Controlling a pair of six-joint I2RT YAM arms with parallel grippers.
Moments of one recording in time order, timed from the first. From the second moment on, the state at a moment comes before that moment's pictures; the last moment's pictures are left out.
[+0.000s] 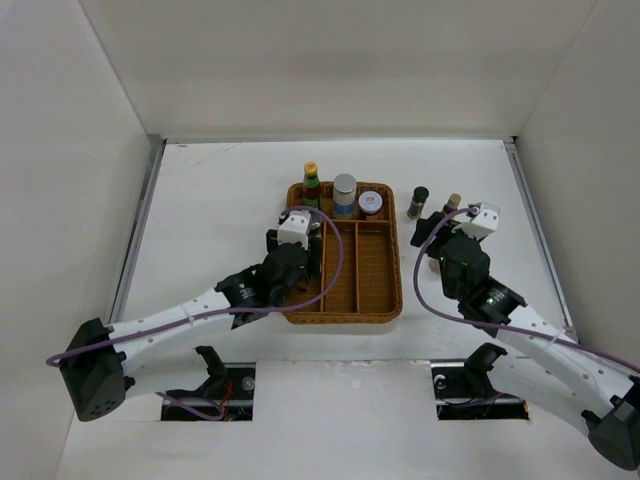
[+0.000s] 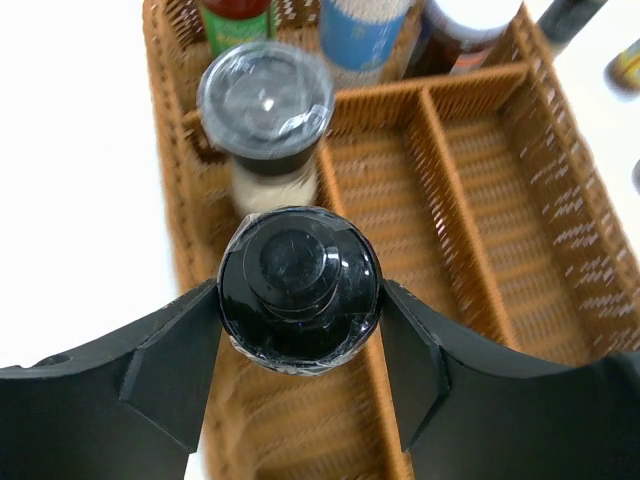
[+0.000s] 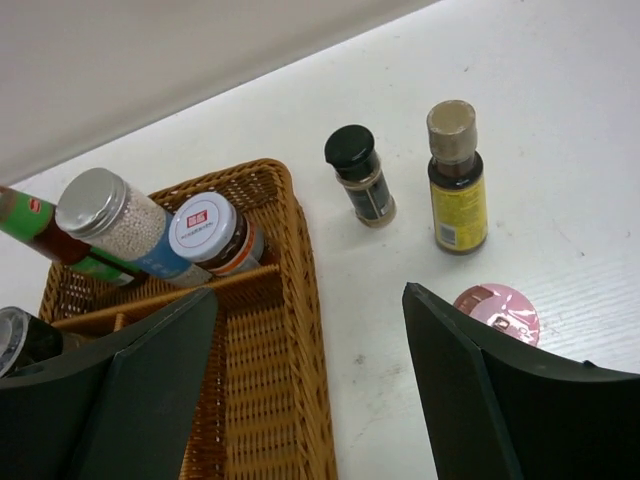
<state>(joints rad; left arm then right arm) -0.95 1.09 0.68 -0.06 -0.60 -0.40 0.66 0.81 0.57 0.03 0.75 0.50</state>
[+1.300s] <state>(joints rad) -0.73 0.68 0.39 0.33 -0.66 -0.41 0.39 1.14 0.56 -0.09 0.68 0.60</state>
